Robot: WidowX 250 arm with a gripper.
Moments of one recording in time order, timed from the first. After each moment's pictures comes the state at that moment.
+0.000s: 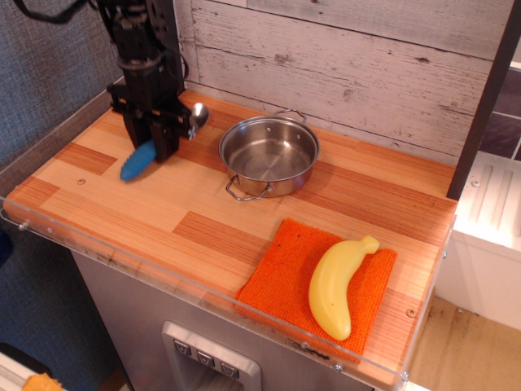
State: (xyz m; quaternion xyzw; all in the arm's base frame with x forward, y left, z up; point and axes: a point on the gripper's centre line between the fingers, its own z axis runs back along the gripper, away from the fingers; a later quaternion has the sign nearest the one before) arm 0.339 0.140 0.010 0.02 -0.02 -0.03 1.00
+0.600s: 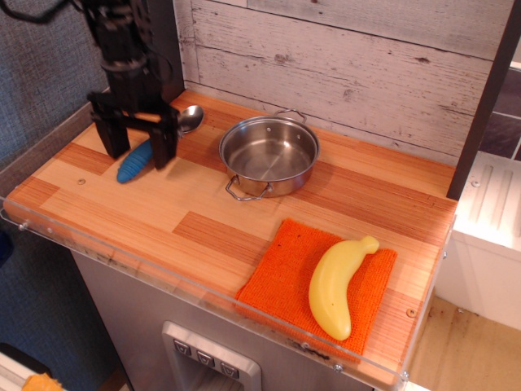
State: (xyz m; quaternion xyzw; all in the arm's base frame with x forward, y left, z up) arm 0.318 0.145 0.029 0.00 -0.01 0.04 1.00
